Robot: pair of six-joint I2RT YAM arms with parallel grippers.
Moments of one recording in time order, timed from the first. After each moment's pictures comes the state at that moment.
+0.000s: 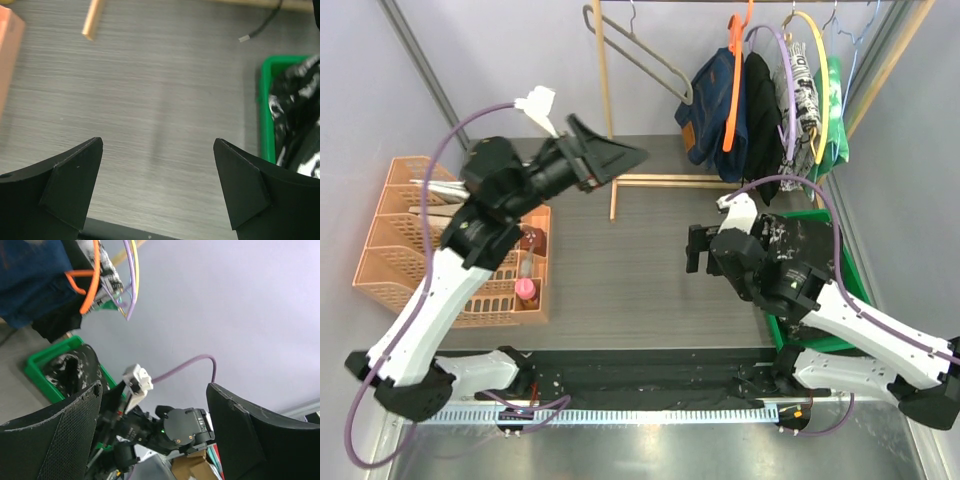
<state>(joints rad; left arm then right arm) -0.60 1.14 1.55 -0.26 0.35 -0.97 0.97 0.98 1.02 -0.61 0.65 0.50</state>
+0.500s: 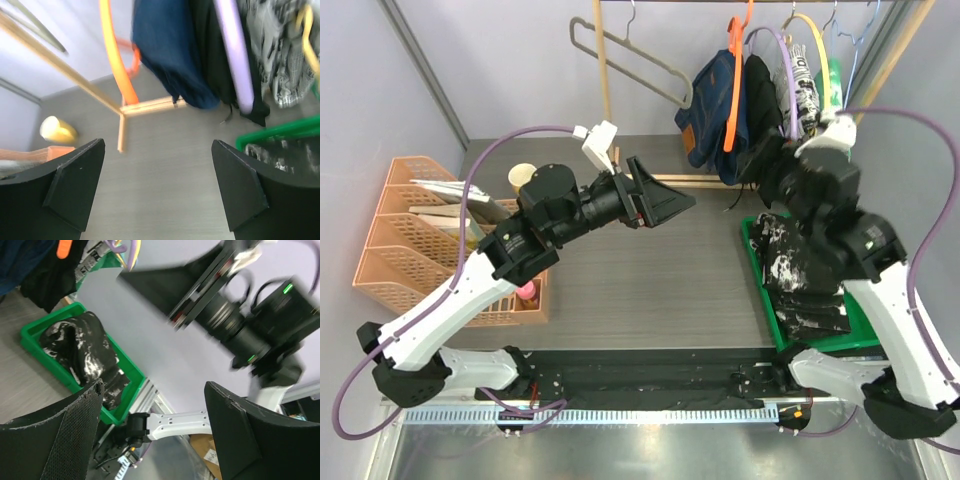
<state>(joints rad) -0.91 1.23 1.49 -0.24 0.15 -0.84 0.55 1.05 1.50 -0.73 0.48 0.52</state>
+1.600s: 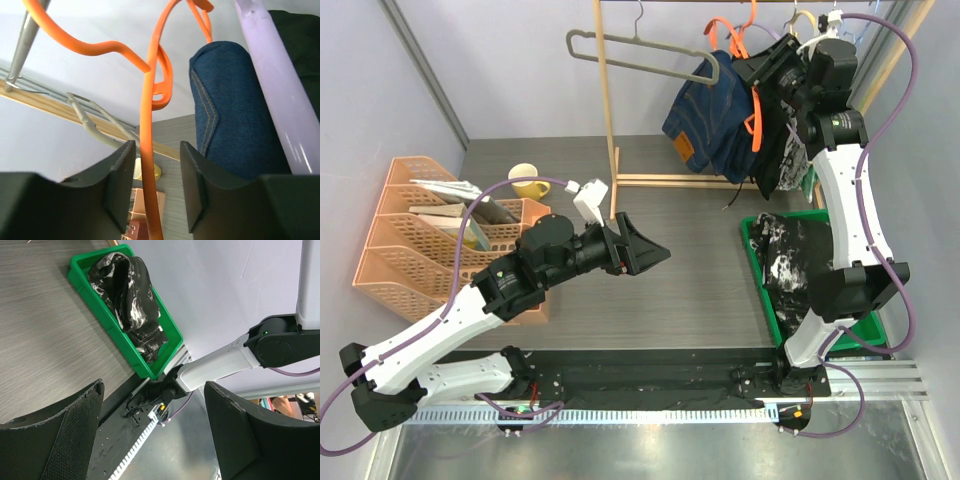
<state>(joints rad) -0.97 0.99 1.10 -0.29 0.05 -0.85 0.09 1.72 2.07 -0.41 -0.28 0.77</state>
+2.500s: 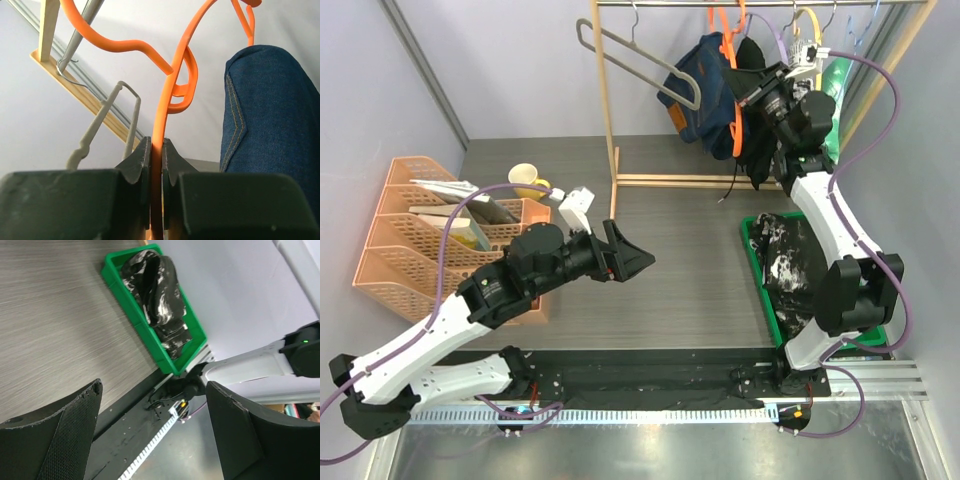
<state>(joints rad) -0.97 0.90 1.08 -0.41 -0.03 -0.81 0.11 1.63 1.53 0.45 -0.39 0.82</state>
